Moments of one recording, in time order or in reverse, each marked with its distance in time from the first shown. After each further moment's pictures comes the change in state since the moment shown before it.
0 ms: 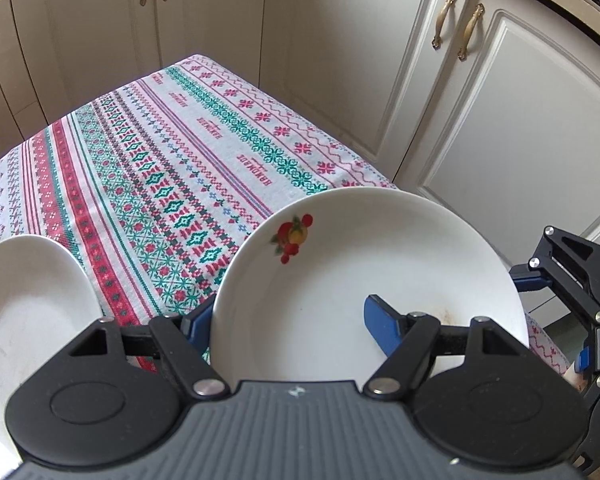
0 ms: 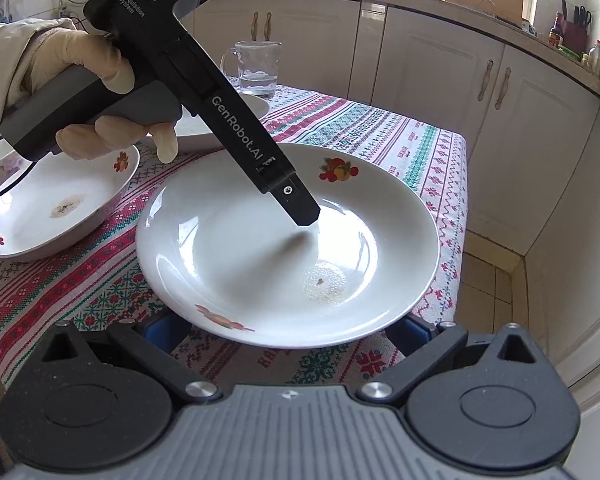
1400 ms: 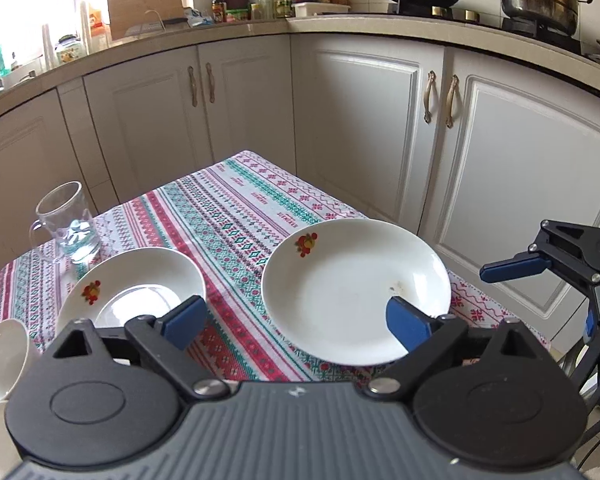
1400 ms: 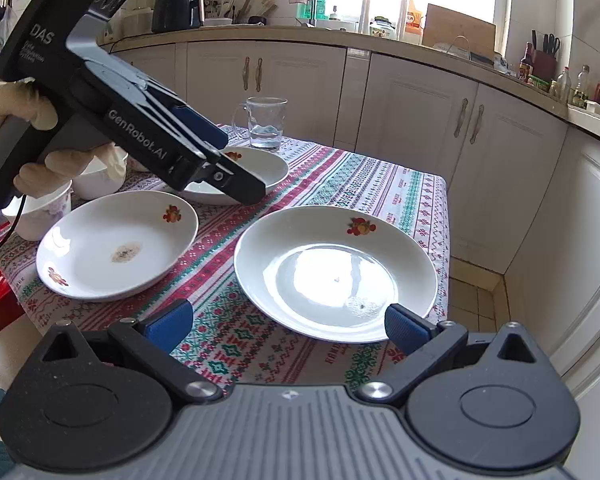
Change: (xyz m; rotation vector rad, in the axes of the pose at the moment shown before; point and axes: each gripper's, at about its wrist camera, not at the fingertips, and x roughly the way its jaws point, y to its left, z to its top) left arm -0.145 -0.034 -0.089 0.044 -0.310 0.173; right arm -0.079 0.063 0.008 0.036 -0.130 -0.064
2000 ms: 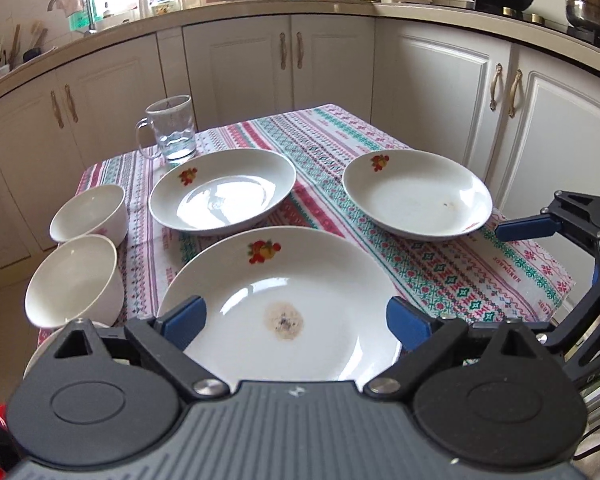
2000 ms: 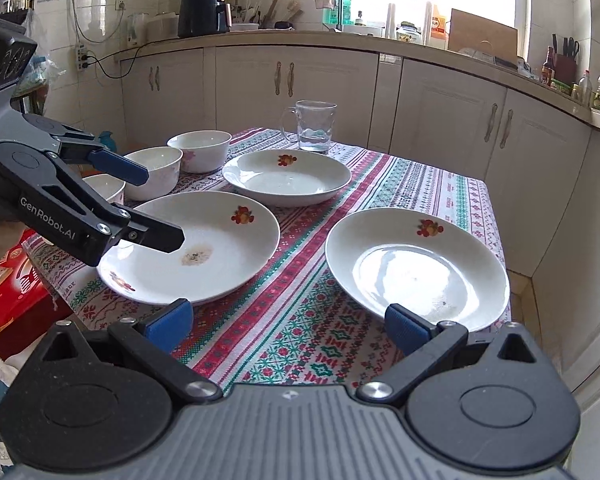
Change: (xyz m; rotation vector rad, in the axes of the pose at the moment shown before) left arm -0.062 0.017 -0.090 -0.170 0.067 0.178; right arm 0.008 0.058 -0.006 -0.001 -0.001 0.071
